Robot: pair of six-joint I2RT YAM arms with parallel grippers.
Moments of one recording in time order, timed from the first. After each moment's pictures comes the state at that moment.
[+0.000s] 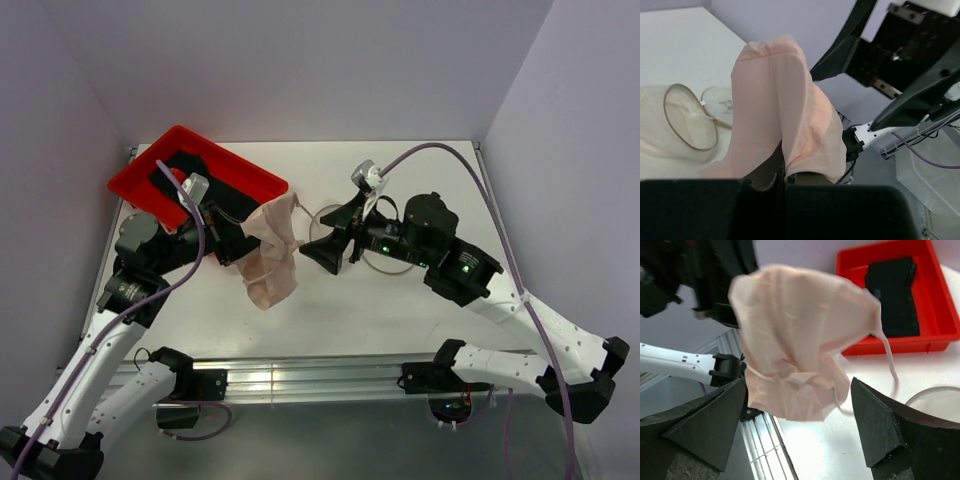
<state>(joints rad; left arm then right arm) -0.39 0.77 0.85 -0.03 0.72 -0.60 0.86 0.98 1.14 -0.24 -0.25 0.26</state>
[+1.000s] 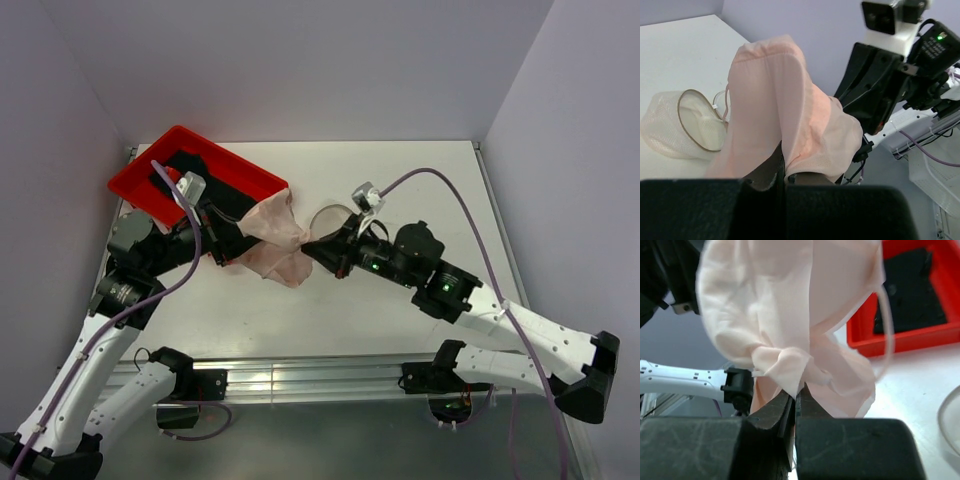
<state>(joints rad) -0.39 0.75 0.90 -0.10 0.69 -0.54 0.95 0.97 0.87 0.08 -0.15 0.45</state>
